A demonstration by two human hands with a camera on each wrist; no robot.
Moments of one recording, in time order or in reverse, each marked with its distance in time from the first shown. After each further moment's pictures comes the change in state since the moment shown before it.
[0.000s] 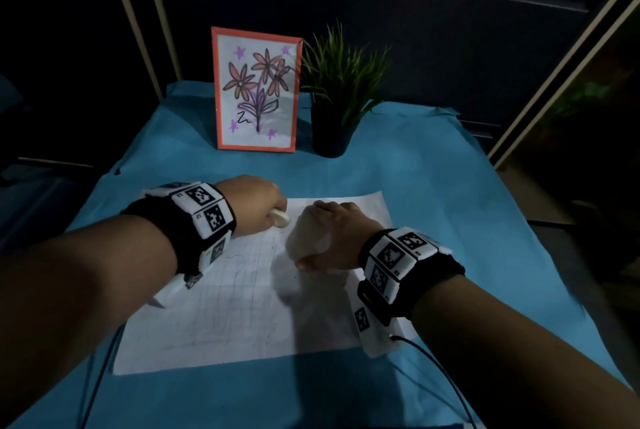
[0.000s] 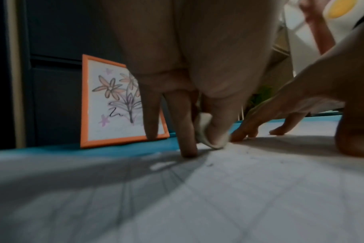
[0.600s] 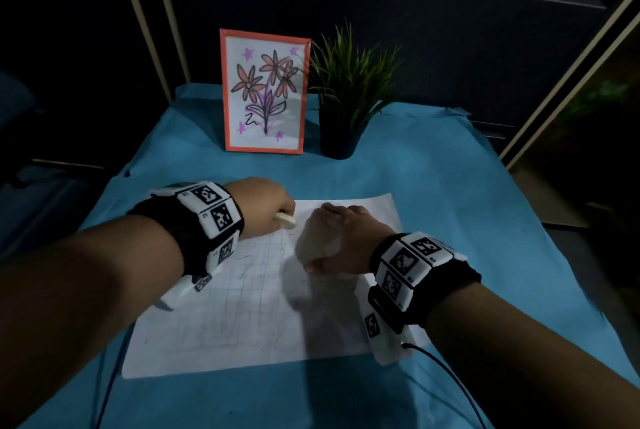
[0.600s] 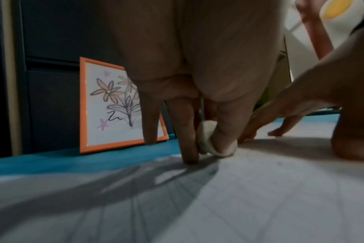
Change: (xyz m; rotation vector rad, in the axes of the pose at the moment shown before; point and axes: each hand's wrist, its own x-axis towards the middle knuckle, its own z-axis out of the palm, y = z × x) left_hand -0.001 0.001 -0.005 -0.005 -0.025 -0.014; right_hand -0.007 -0.004 -0.006 -0.025 -0.015 -0.040
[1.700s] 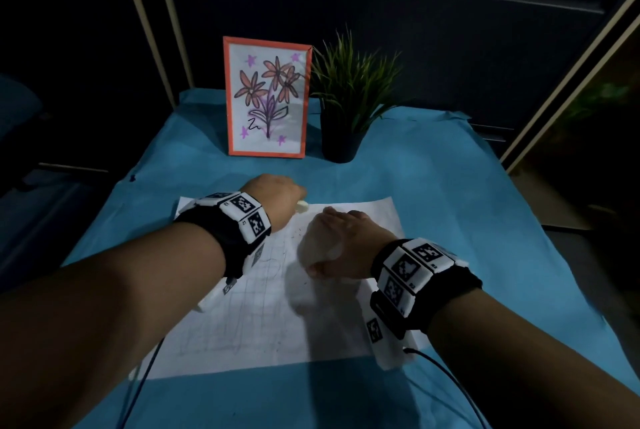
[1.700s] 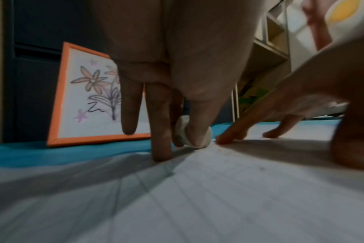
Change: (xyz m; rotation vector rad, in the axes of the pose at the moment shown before) left_hand 0.021 0.010 0.006 0.087 0.110 -0.106; right_hand 0.011 0.007 0.011 0.030 0.006 0.004
